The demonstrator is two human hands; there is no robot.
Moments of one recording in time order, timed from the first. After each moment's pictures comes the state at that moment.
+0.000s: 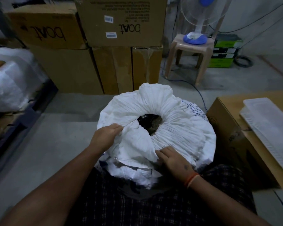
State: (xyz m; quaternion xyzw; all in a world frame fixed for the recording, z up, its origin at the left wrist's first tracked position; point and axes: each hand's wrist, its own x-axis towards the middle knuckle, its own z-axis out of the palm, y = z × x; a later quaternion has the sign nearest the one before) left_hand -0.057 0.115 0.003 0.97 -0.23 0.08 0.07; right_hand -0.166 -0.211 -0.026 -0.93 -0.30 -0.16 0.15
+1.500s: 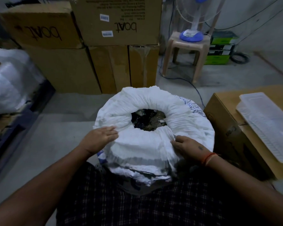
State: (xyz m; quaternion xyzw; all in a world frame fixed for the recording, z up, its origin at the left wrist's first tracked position) left_hand -0.062 0.147 0.013 0.86 -0.48 0.17 -0.02; right_hand -0.131 -0.282 -0.001 -0.96 -0.26 -0.01 0.09
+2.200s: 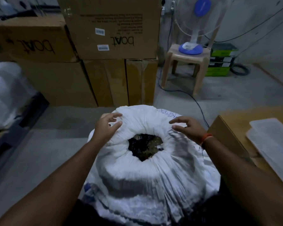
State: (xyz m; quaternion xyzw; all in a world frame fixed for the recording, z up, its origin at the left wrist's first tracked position) left_hand 0.073 0.059 0.042 0.87 -0.04 0.03 0.50; right_hand 0.049 -0.312 0.042 -0.88 -0.07 0.02 0.48
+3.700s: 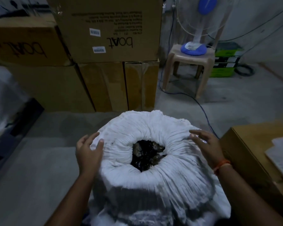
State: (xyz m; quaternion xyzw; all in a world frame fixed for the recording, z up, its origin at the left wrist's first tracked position) left_hand 0.061 0.078 0.001 0.86 0.19 0.12 0.47; right_hand 0.053 -0.340 -0.005 -0.82 0.09 -0.10 0.55
